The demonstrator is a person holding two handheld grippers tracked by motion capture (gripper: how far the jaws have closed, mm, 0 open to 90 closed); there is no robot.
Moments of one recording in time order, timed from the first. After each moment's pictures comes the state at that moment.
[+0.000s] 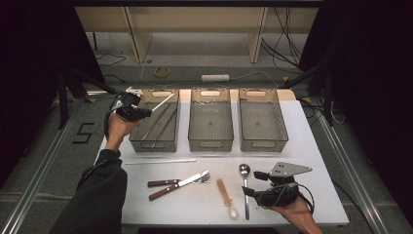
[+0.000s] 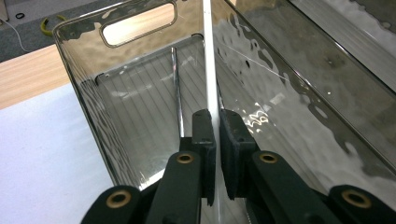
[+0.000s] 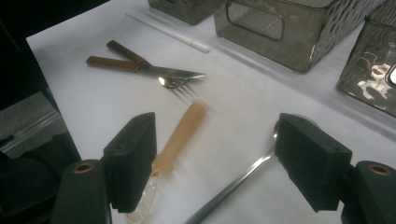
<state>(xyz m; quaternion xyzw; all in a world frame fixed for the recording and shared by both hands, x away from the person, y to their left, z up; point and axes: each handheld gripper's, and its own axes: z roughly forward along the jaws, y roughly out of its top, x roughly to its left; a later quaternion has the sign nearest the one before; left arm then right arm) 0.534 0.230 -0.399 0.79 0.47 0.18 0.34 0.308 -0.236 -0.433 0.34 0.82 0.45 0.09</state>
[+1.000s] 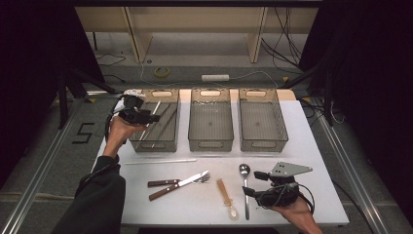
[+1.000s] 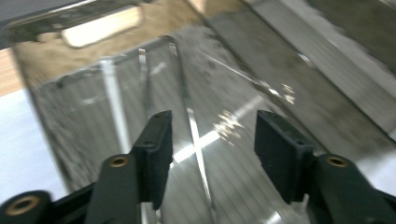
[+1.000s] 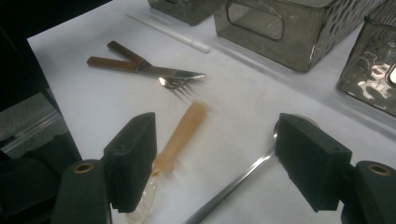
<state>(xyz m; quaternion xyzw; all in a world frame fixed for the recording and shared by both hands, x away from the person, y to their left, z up) 0.511 0.218 -0.393 0.81 0.43 0.14 0.36 0.308 -0.236 -0.433 0.34 0.82 0.46 0.09</state>
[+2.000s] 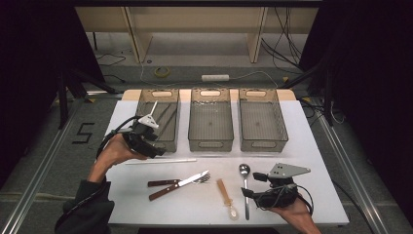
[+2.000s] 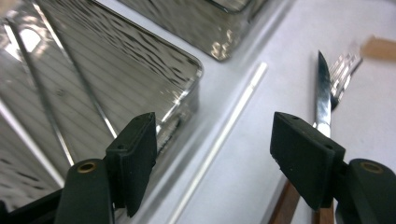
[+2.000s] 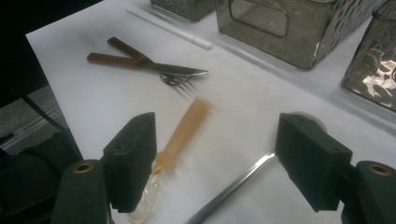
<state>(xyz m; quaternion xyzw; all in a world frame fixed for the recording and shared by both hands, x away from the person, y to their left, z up) 0.438 0.183 -0.396 0.92 0.28 0.08 0.27 0.306 -0.233 -0.436 0.34 0.82 0.45 0.09</state>
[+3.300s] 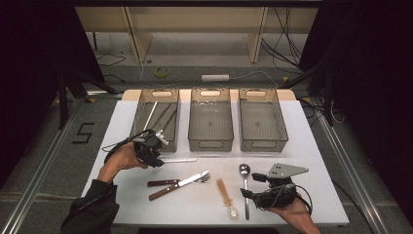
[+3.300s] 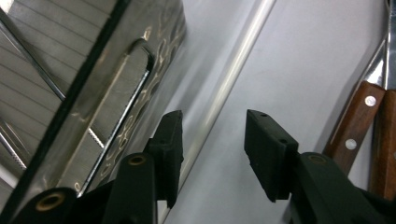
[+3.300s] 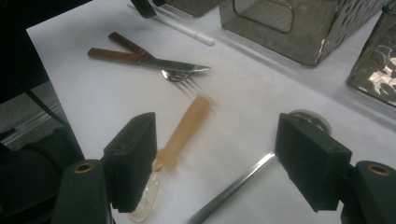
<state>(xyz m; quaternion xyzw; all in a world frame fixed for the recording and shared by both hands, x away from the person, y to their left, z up) 0.450 0.172 -0.449 0.95 0.25 0.06 0.16 0.307 -0.231 -0.437 0.34 0.82 0.45 0.08</state>
